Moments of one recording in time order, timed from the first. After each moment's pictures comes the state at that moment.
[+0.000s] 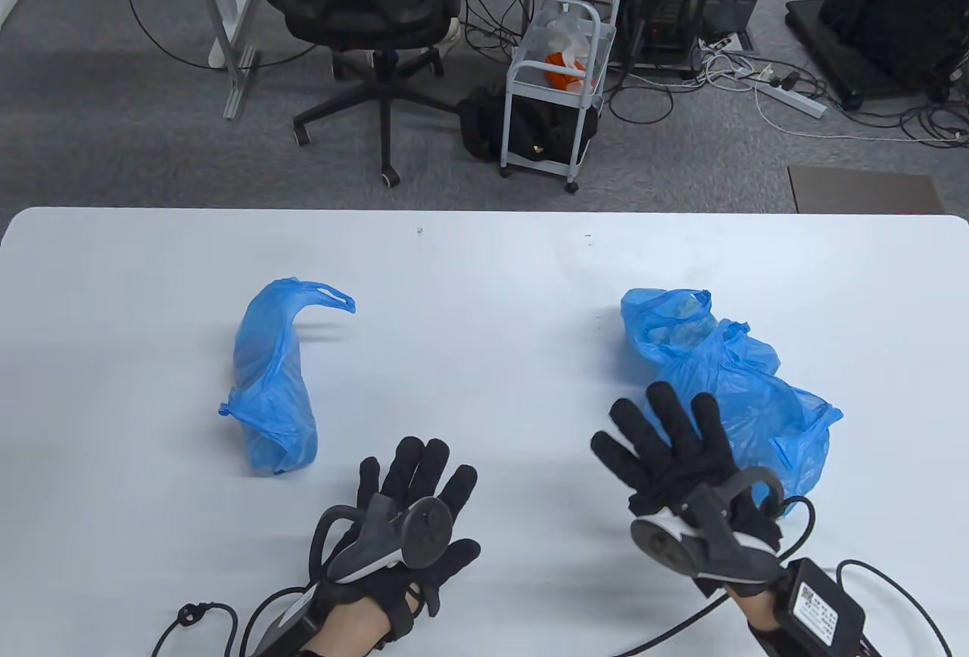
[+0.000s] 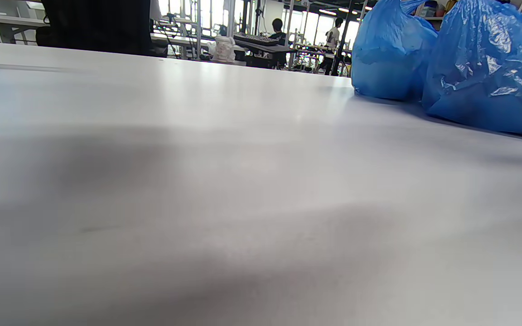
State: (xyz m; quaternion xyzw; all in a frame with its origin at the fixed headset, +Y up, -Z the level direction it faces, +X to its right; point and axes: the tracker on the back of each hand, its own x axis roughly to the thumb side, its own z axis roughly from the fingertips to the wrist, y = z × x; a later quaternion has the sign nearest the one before) left_hand -0.122 -0.756 -0.212 -0.14 -0.18 0.03 0.97; right_hand 0.200 -0.655 -0.231 -0.24 0.14 -0.96 0.06
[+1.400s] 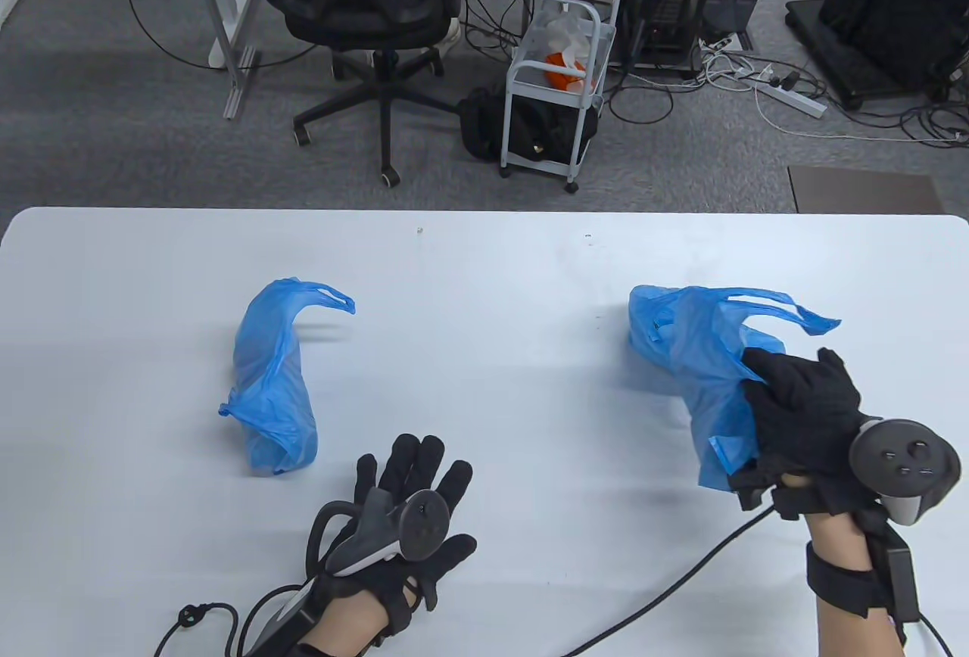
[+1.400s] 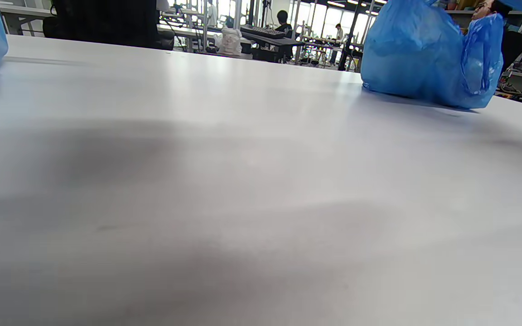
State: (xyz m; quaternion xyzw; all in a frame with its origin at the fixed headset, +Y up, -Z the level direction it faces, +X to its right) left_hand -0.129 -0.755 -0.215 -0.15 -0.17 0.04 0.97; right_hand 0.287 -0.610 -0.272 -0.13 0.26 -0.87 -0.39
